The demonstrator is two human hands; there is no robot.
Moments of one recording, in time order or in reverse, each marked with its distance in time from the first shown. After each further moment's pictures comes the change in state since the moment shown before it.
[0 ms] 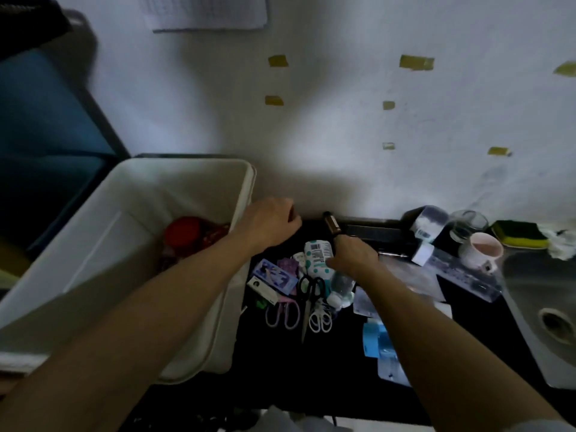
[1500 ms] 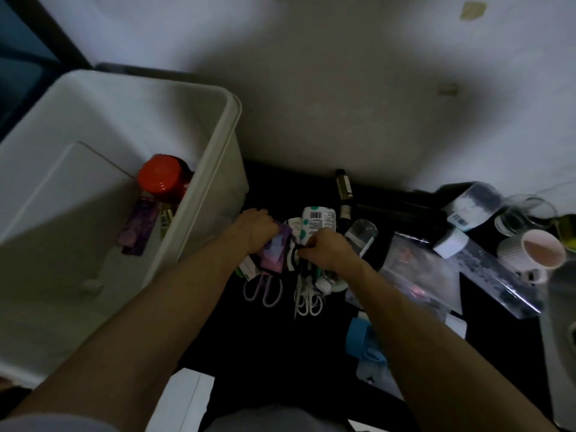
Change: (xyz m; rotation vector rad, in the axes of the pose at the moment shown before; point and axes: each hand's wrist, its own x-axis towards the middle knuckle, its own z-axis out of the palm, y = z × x) left_hand 0.018 -0.046 0.163 0.423 -0.668 0.138; right_hand 0.085 0.023 0.080 0.280 -0.414 -0.171
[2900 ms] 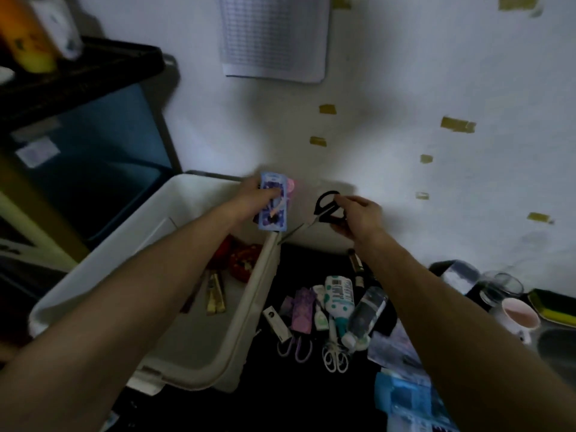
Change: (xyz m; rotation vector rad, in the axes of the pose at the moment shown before) left_hand -0.167 -0.101 -0.166 -1.493 0.740 -0.283; right_hand -0.119 -0.171 -0.112 1.137 0.593 -0.155
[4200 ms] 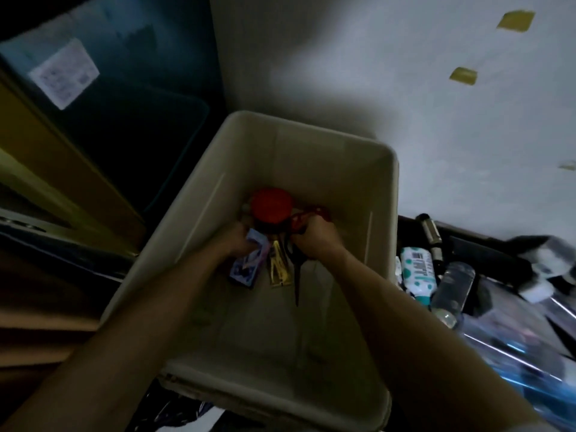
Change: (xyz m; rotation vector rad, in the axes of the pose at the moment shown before) left_hand 0.038 -0.292 -0.134 0.562 -0.363 -0.313; right_hand 0.024 0.186 0.240 -1.216 -0.369 0.008
